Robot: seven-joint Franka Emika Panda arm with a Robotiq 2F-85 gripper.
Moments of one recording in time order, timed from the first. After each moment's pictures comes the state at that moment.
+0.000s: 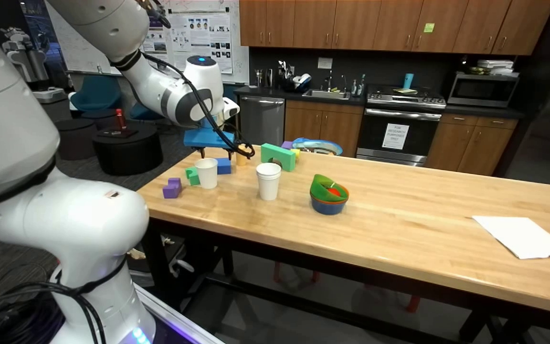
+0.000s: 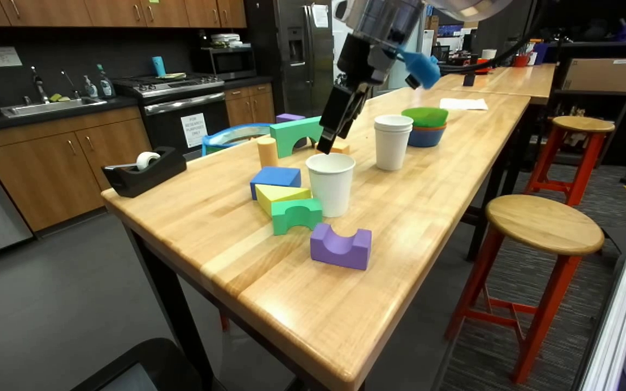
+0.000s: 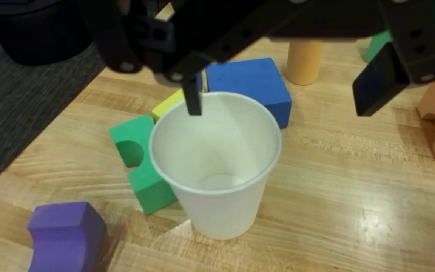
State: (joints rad) arm 0.30 -0.25 -0.11 -2.63 0.31 2.74 -0.55
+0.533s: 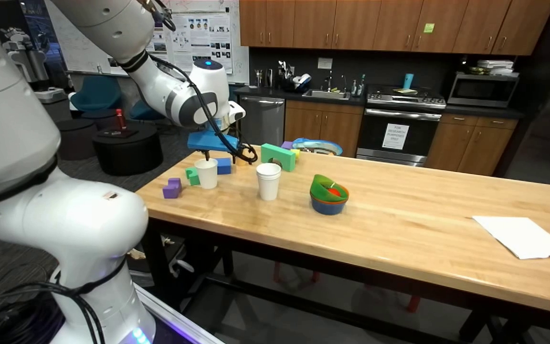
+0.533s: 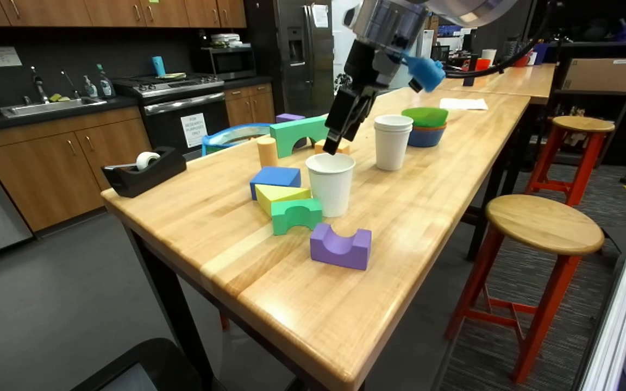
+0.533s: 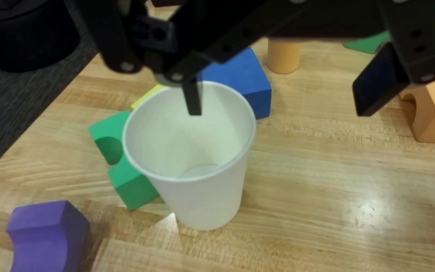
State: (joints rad) arm 0.27 -0.23 -0.12 -2.63 0.33 2.74 -0.55
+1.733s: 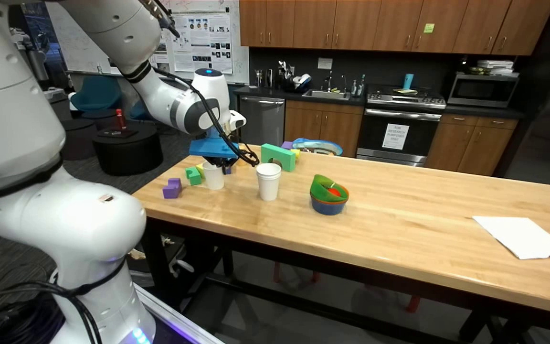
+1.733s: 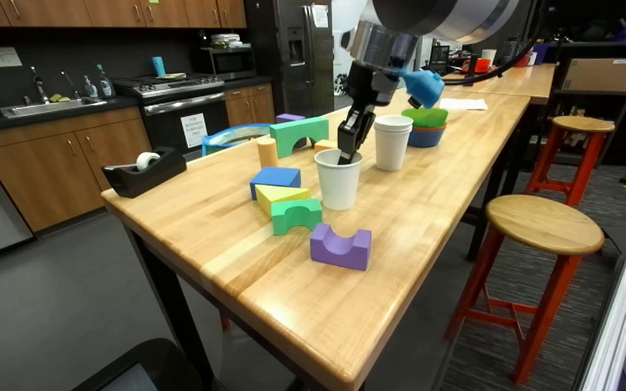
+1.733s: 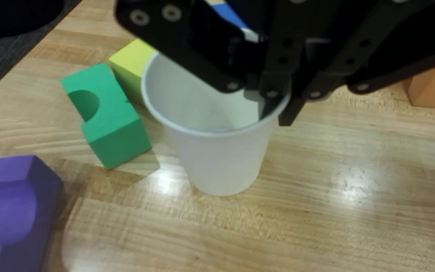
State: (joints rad) arm 0.20 -0.17 -0.06 -2.63 0.22 2.73 -0.47
